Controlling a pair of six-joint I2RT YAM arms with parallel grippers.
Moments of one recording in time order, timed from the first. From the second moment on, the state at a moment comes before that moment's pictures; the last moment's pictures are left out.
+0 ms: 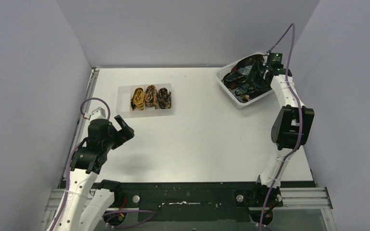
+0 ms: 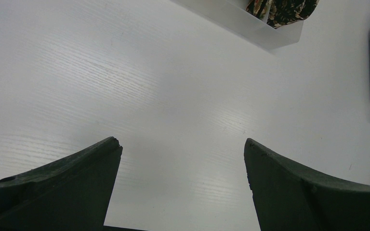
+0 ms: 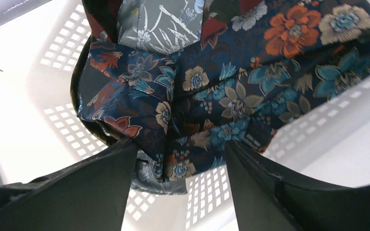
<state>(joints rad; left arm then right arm) -0.18 0.66 0.75 -0.76 -0.14 -0.67 -0.10 1.98 1.76 -0.56 -0.08 0.28</state>
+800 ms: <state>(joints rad) -0.18 0.69 0.73 -0.75 -0.11 -0.67 0.02 1.85 1.67 -0.61 0.11 0.24</state>
